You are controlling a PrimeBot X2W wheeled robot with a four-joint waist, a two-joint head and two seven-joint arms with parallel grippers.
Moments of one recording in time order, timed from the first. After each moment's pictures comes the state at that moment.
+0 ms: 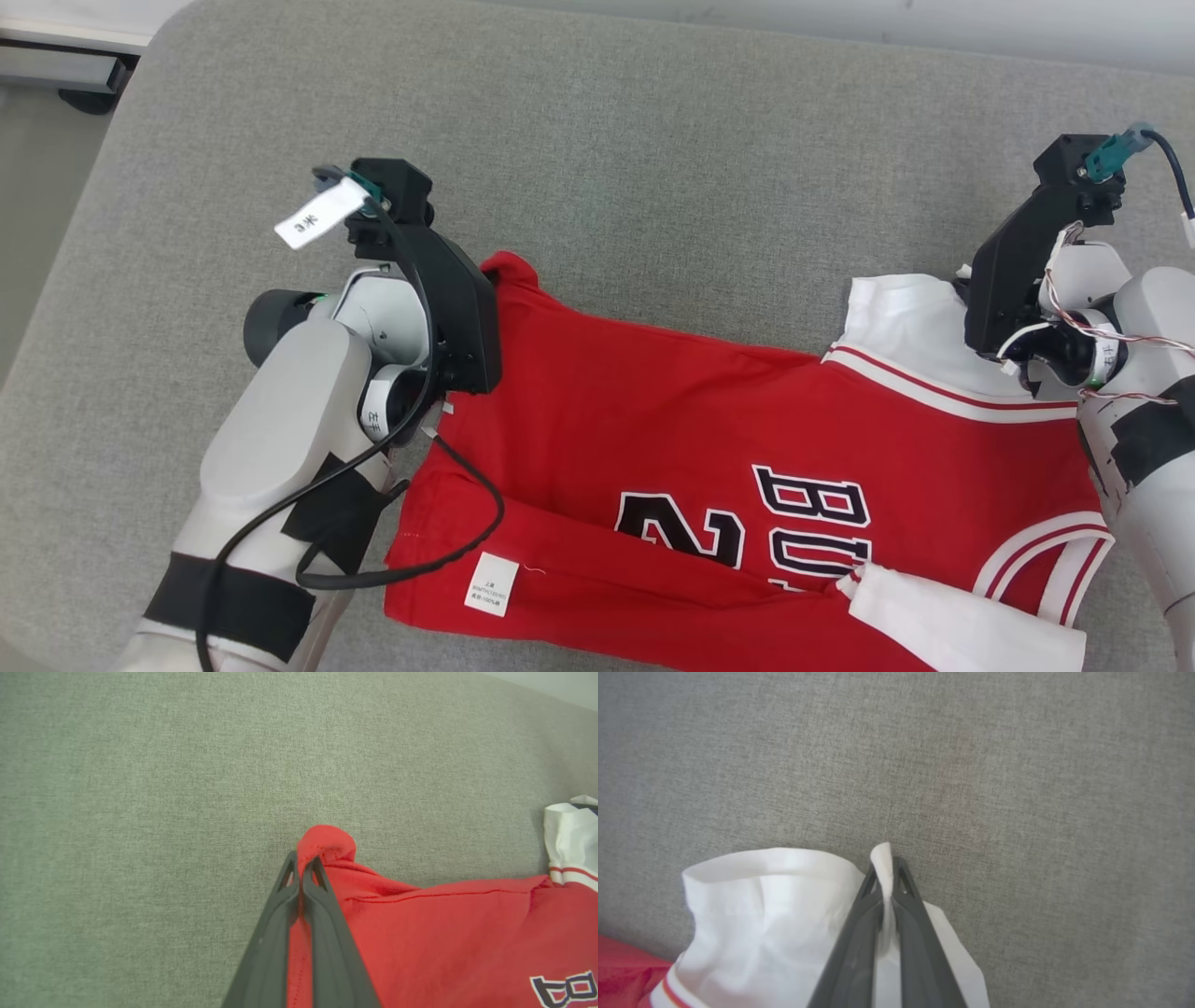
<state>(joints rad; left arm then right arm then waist) -0.89 0.03 -0.47 0.73 -0.48 -0.03 0.53 -0.85 -0.28 0.22 0.76 0.53 0.01 0.74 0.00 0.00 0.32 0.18</state>
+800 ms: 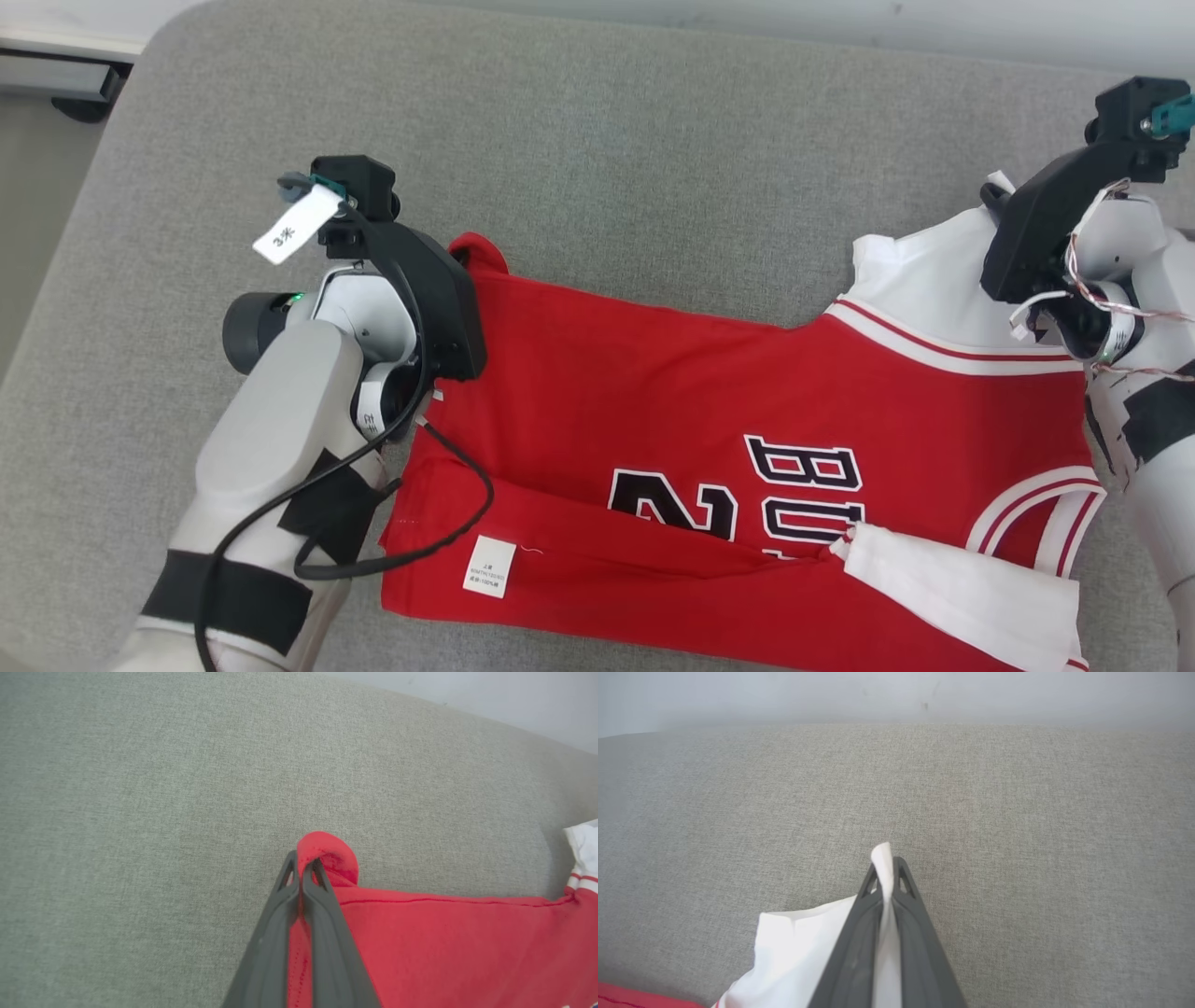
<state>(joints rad) -0.91 0.03 -0.45 0.79 -0.48 0.03 0.40 -0.89 -0.27 0.17 0.78 0.52 -0.01 0.46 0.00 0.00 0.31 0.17</state>
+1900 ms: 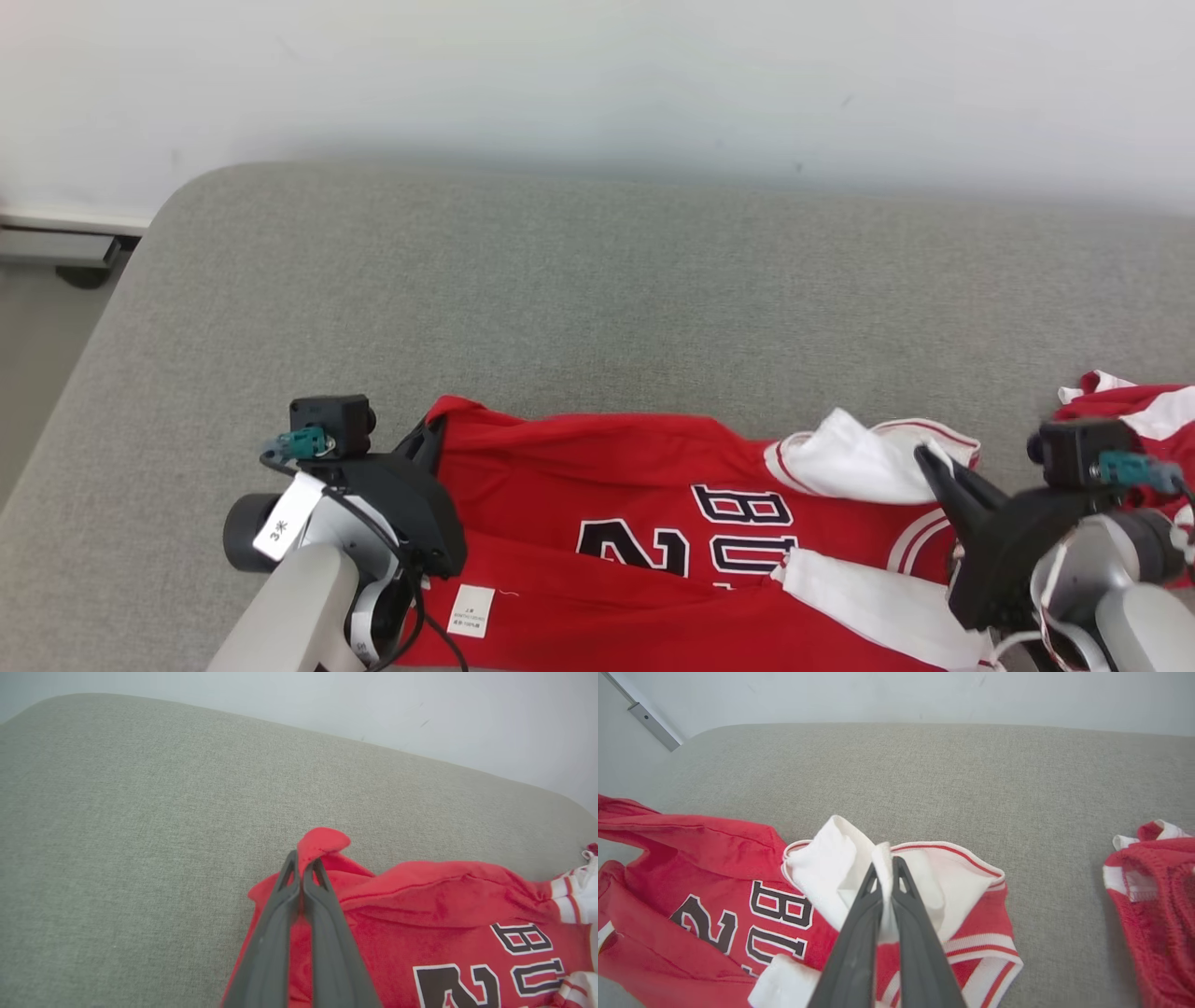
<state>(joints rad) -0.52 0.09 -0.47 0.63 -0.47 0.03 0.08 -0.16 -0.32 0.16 0.14 0.56 0.05 0.28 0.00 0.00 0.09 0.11</state>
